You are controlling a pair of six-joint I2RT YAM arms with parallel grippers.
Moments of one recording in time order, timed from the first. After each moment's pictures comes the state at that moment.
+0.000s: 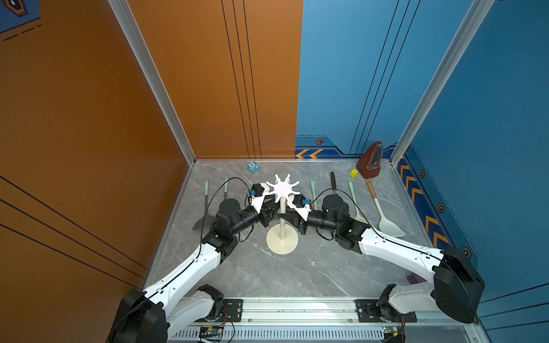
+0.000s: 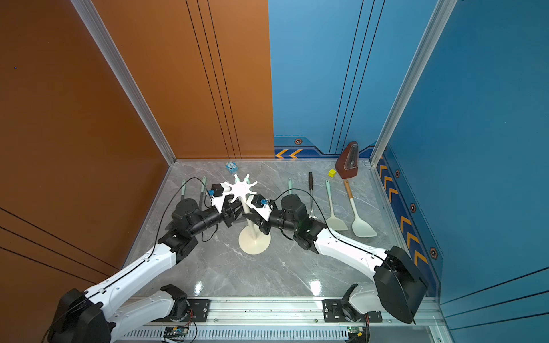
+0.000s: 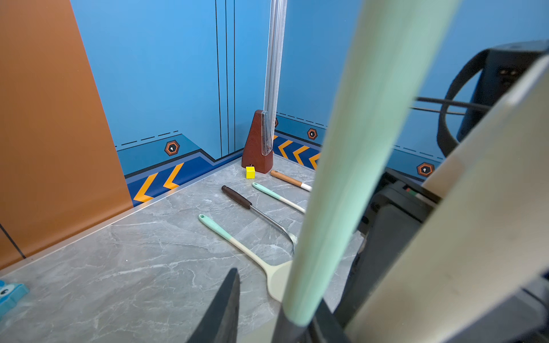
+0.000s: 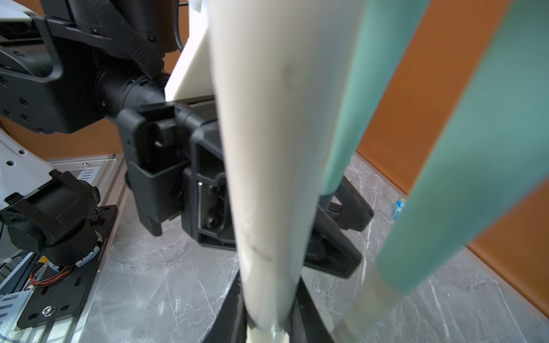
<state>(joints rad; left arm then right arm) -0.46 1.05 0.62 0.39 0.44 -0.06 0.80 1.38 0.87 0.33 -0.43 -0.18</state>
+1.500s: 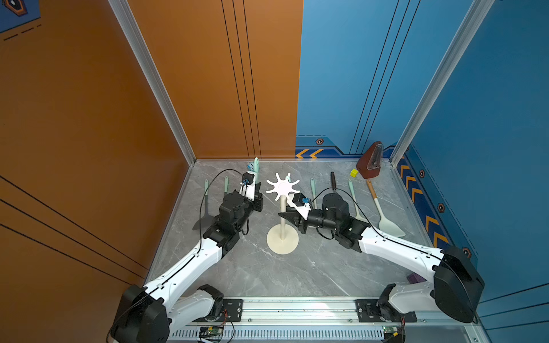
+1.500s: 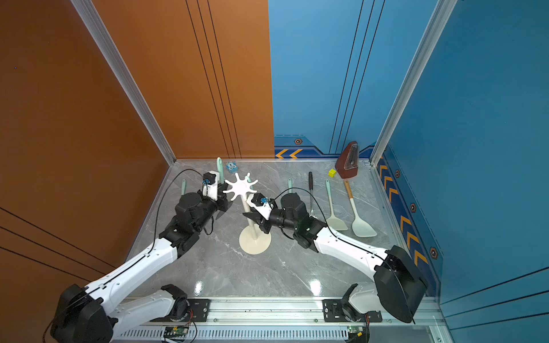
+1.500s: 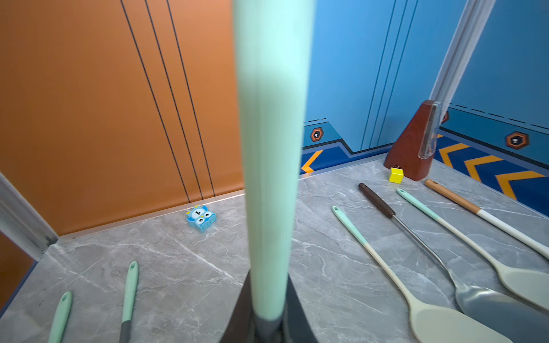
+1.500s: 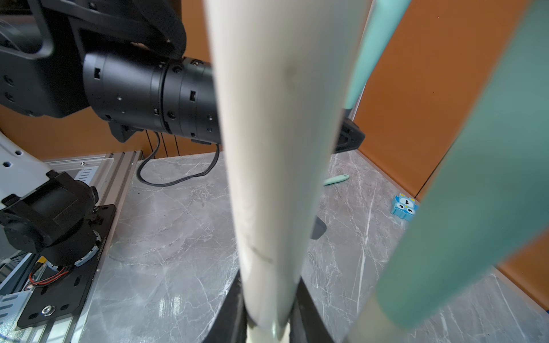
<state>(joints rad) -0.47 1.10 0.72 0.26 -0.21 0.00 0.79 1.38 0.88 0.30 -0.43 -0.18</state>
